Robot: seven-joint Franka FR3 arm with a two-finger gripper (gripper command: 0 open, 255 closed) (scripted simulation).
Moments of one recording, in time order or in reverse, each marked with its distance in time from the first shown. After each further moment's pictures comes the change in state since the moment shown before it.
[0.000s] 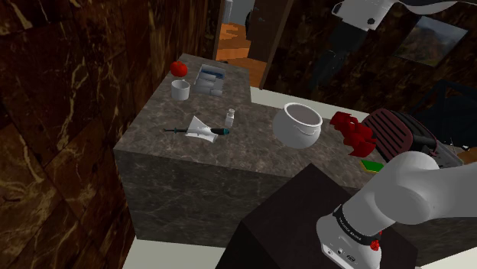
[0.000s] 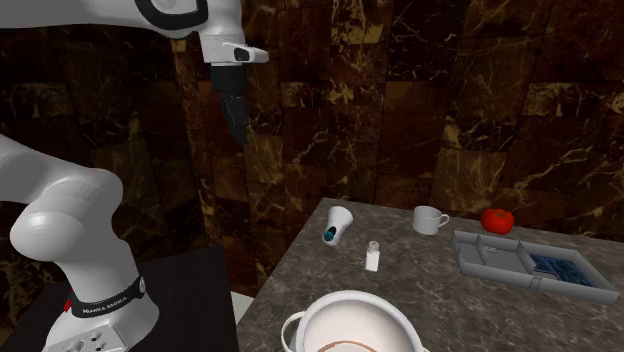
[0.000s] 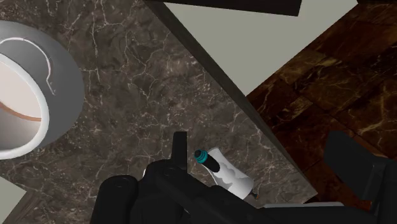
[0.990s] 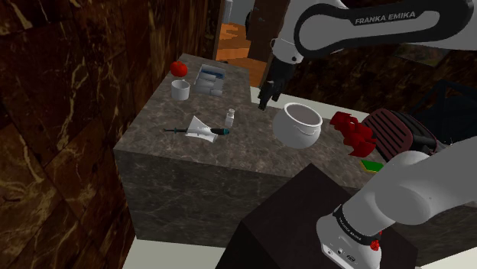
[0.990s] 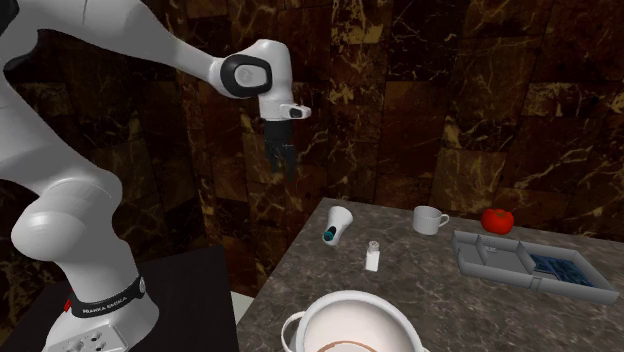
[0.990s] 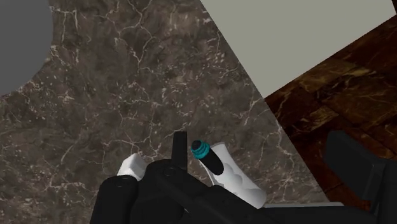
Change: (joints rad) arm 0.019 0.399 0.085 -0.017 -0.057 0.387 -0.014
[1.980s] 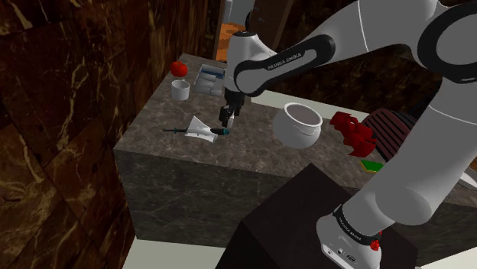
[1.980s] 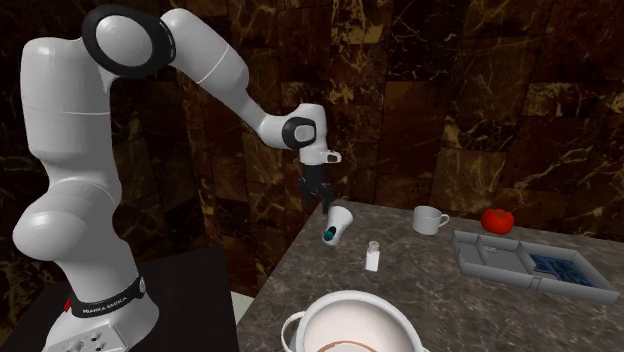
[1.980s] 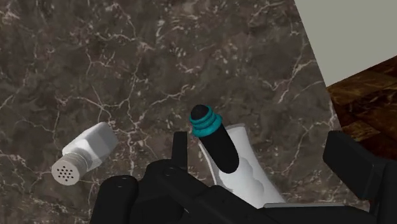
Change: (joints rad) arm 0.019 0.574 0.048 0.247 -0.214 0.274 0.078
